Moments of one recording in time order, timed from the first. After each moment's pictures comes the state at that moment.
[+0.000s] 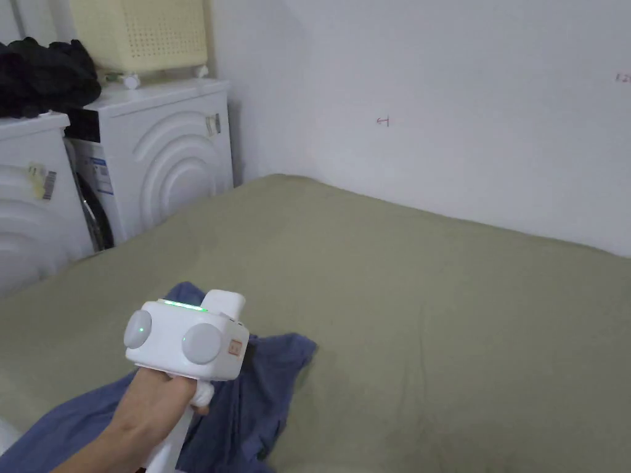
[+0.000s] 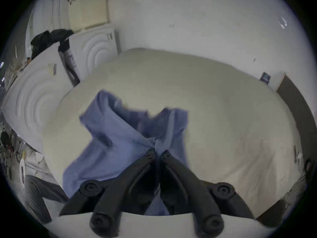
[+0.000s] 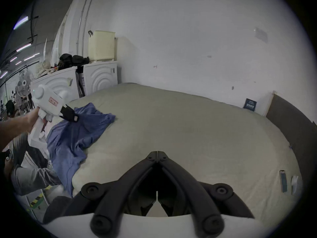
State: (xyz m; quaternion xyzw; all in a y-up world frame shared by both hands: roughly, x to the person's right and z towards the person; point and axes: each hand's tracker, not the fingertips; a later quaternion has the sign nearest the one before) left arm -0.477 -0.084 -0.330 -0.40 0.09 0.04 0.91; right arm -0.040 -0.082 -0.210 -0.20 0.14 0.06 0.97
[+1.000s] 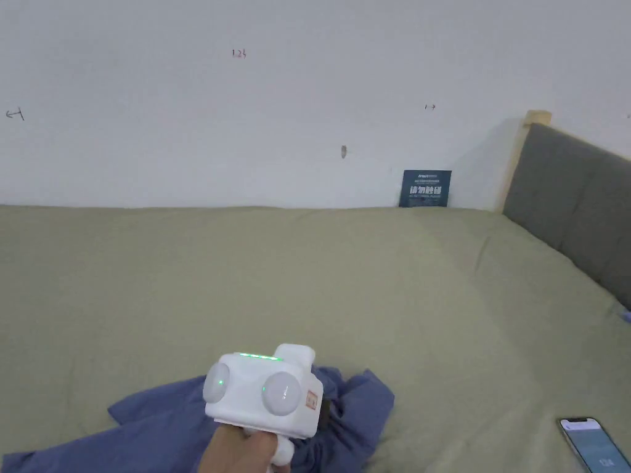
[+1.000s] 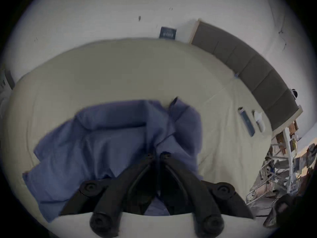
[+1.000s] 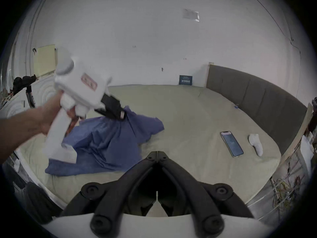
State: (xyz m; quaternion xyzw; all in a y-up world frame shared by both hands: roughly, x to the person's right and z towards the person) left arm 0.014 -0.173 -0.452 -0.49 -0.24 -0.02 0.84; right arm 0.166 -0.116 -0.178 -0.26 -0.06 -0.01 0.96
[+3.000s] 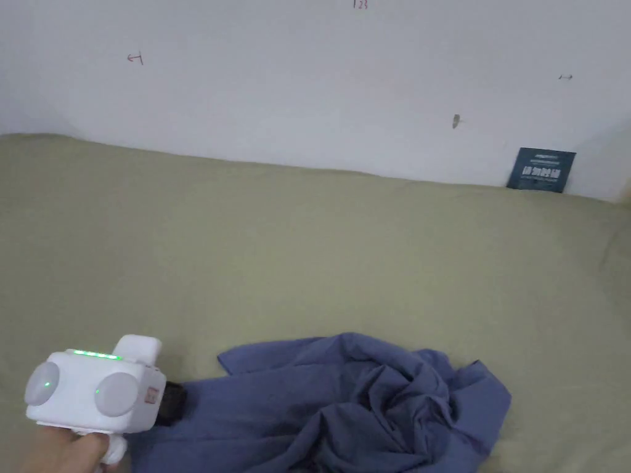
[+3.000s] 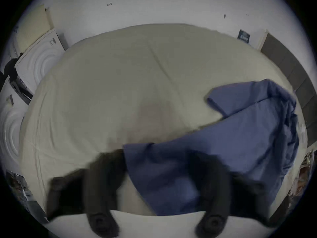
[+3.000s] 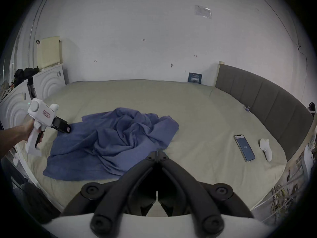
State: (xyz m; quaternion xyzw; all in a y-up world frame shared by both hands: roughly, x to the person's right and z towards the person) left arm -0.287 -0.203 -0.447 -0.49 -0.02 -0.01 0.87; right arm 0.135 -0.125 -0.210 -0.28 -0.05 0.01 0.96
